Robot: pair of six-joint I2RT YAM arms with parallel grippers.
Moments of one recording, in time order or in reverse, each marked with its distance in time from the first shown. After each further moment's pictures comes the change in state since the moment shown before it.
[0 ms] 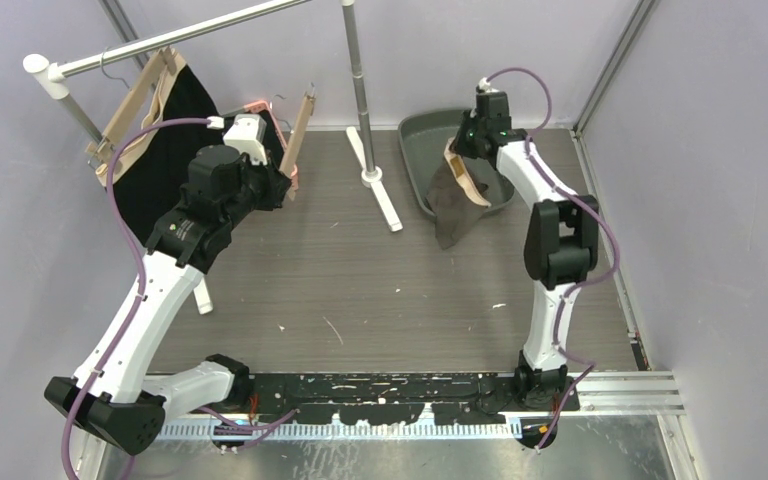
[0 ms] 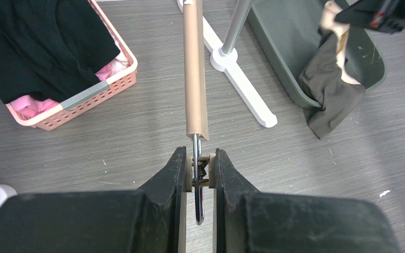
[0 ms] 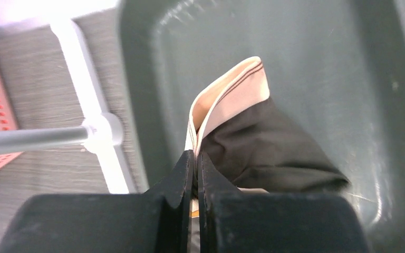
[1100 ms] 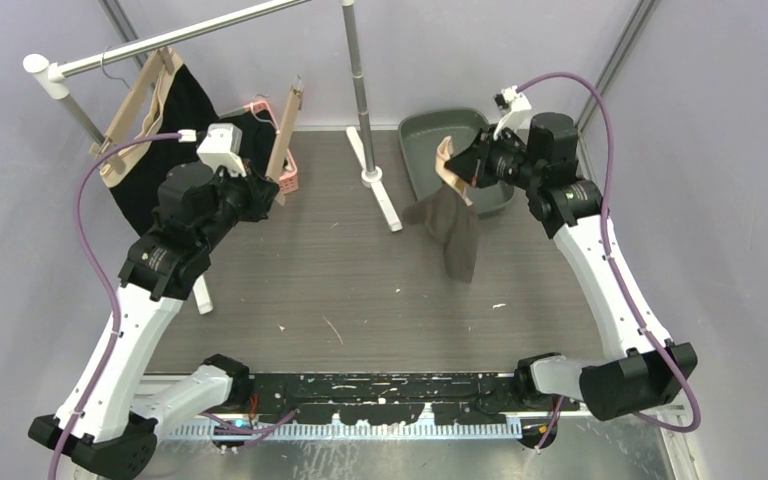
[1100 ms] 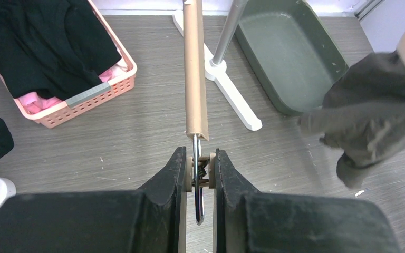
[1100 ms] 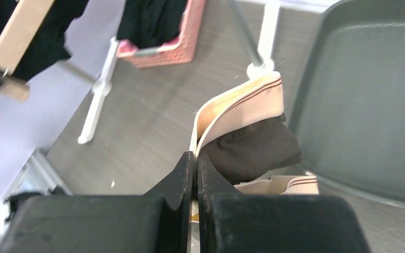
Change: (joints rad) left arm 0.000 -0.137 -0.017 -0.040 0.002 -0.037; right arm 0.041 -0.835 -0.398 -0.070 -0.384 -0.126
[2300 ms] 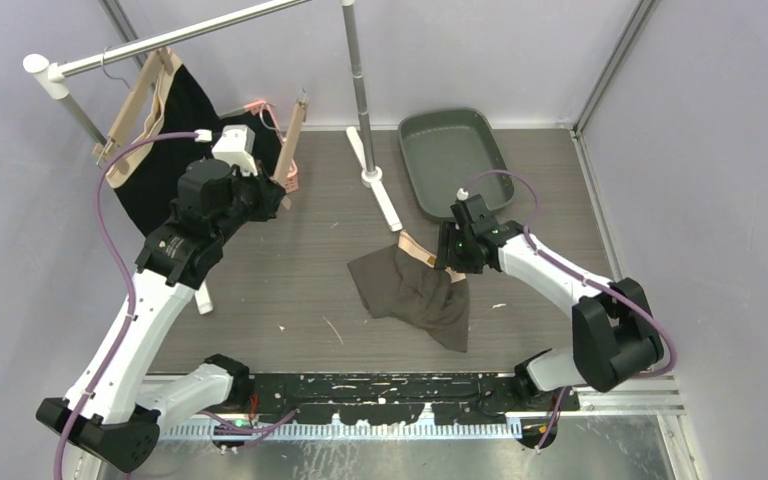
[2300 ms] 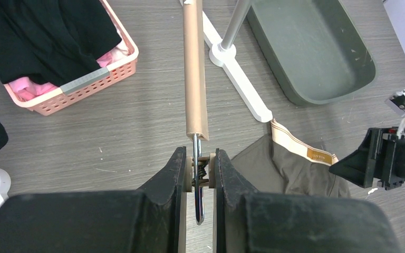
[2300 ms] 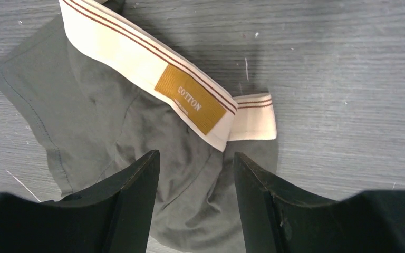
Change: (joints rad) left arm 0.000 0.049 -0.035 0.013 -0.011 -0.013; right arm 0.238 0.153 -0.482 -0.093 0.466 0.240
